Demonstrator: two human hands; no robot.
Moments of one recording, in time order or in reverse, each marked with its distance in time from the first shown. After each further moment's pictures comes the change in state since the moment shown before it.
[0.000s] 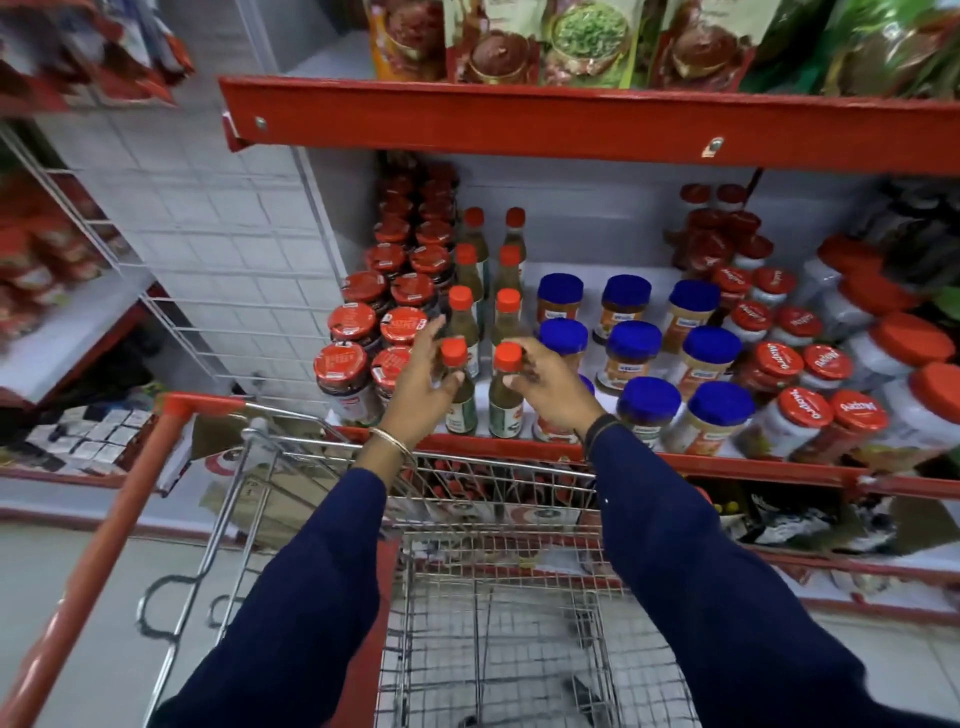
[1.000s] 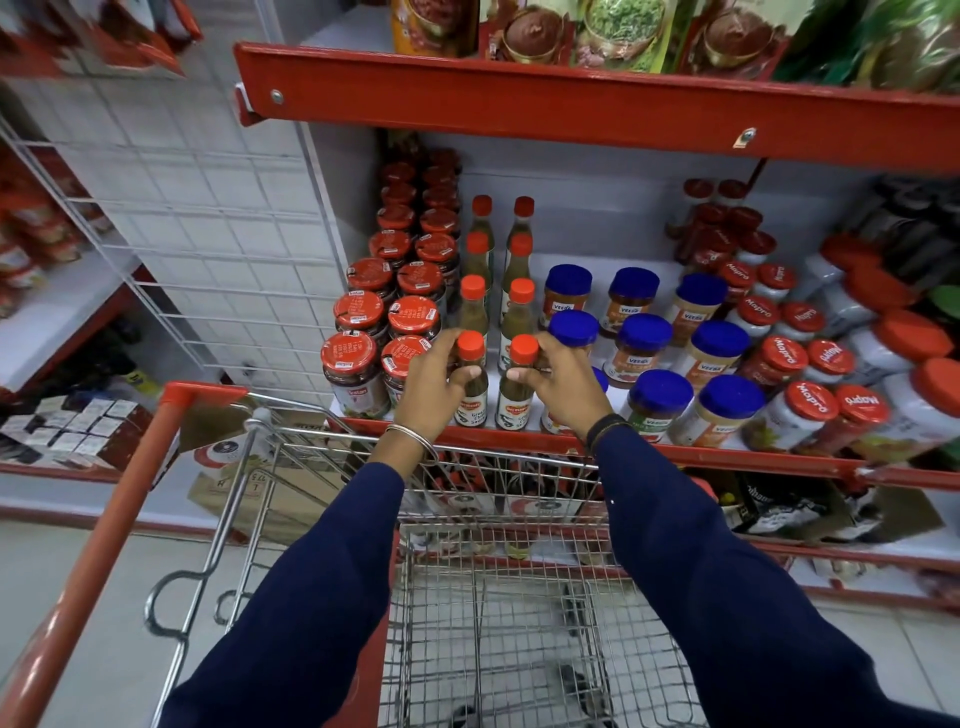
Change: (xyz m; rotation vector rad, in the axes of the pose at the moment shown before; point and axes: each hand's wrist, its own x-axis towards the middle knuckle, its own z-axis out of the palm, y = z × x) left_hand 0.006 -0.015 -0.002 0.220 0.087 0.084; right_hand -0.001 0.000 0.014 -0.154 0.200 -0.044
